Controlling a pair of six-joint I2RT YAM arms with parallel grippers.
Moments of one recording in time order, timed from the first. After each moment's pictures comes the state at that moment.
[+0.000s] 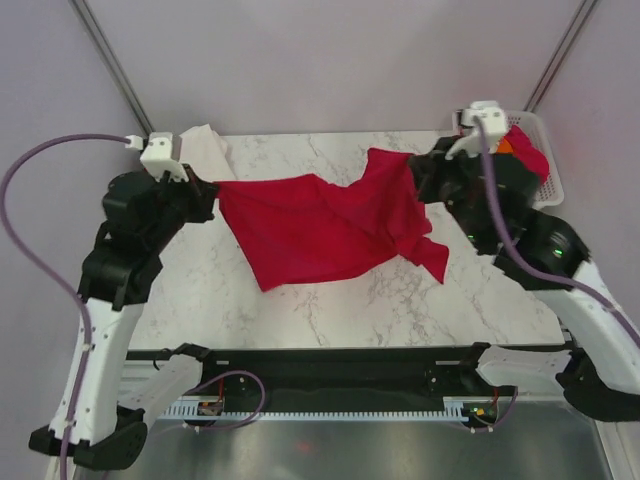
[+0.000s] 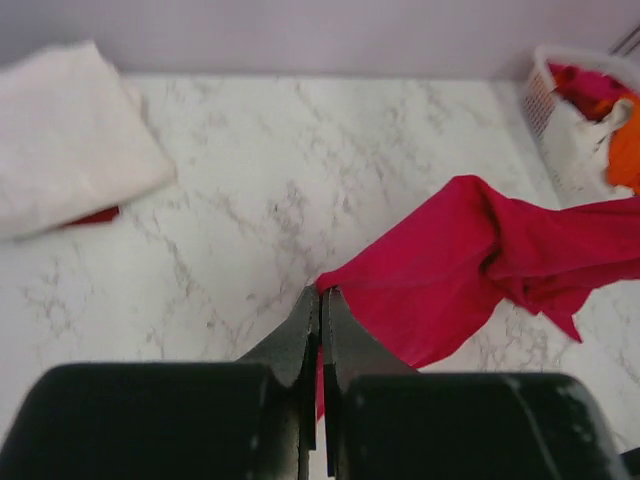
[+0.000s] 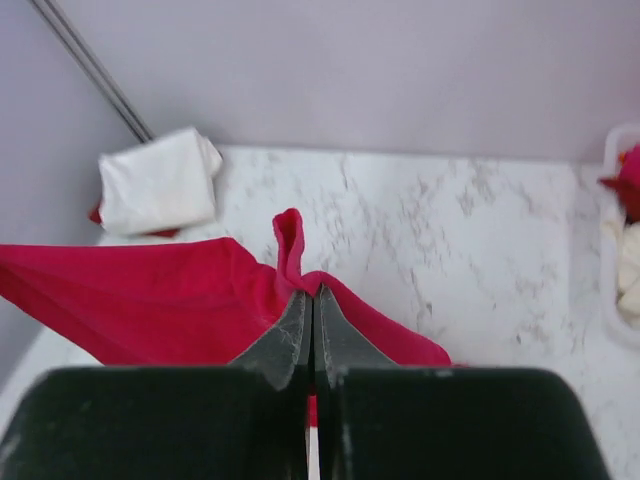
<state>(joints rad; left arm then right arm) -0.25 0.93 1.34 -0.71 -0.01 -0.24 0.83 1.17 1.65 -0.67 0.54 0.31</state>
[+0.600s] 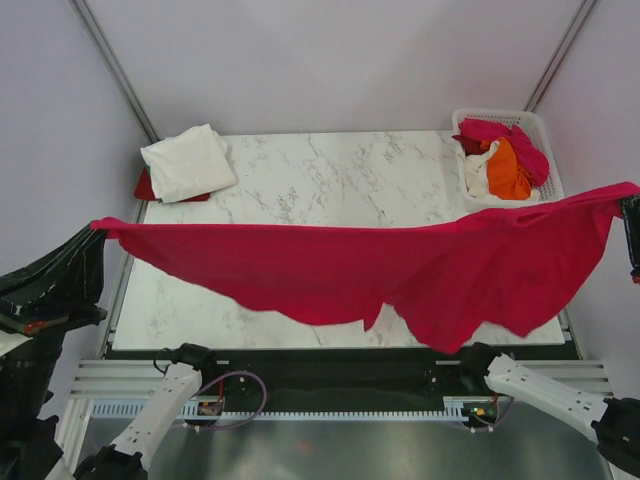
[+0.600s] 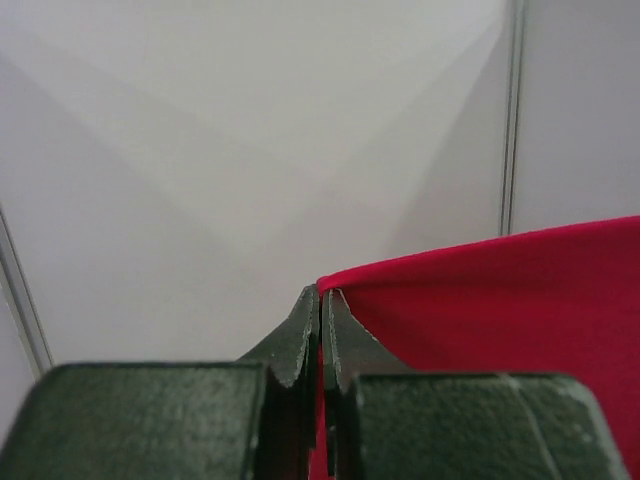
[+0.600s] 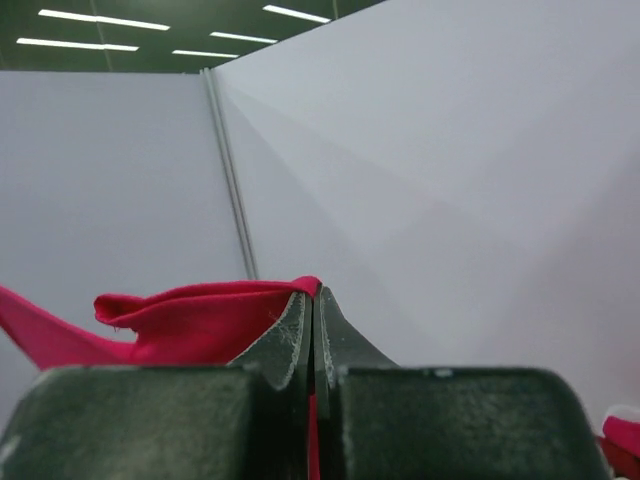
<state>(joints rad) -0.25 0.56 1.75 -0.62 0.15 -0.01 0.83 0.64 1.84 -0.58 0.25 0.05</state>
